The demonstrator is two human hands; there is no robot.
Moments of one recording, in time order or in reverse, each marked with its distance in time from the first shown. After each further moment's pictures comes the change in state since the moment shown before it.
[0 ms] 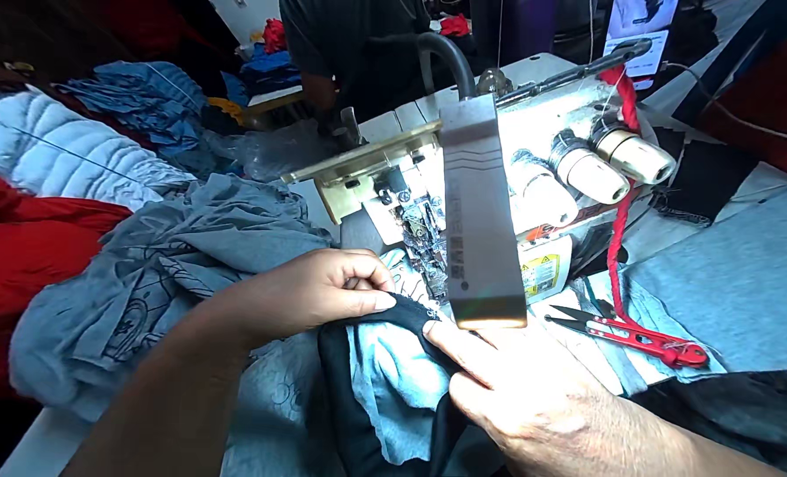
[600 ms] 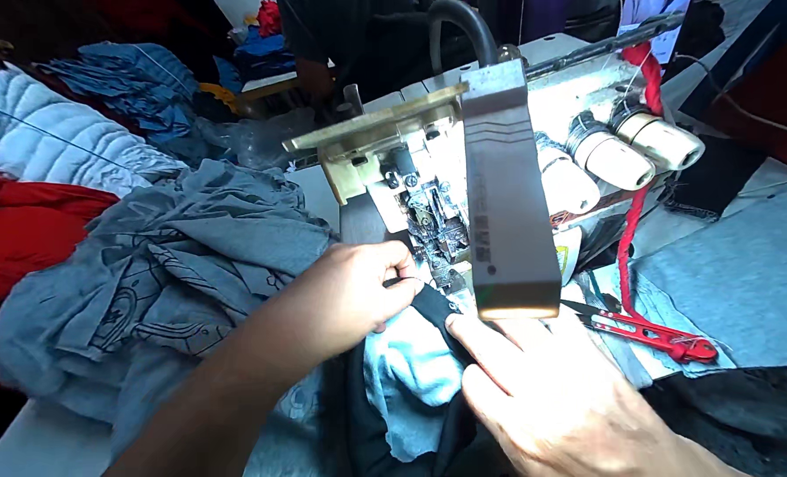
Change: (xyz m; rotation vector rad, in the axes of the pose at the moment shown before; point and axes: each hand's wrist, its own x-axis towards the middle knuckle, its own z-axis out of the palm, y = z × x) left_hand 0.009 -0.011 0.031 0.171 0.186 -0.009; right_hand 0.009 -0.021 -0.024 -0.145 -0.115 0.168
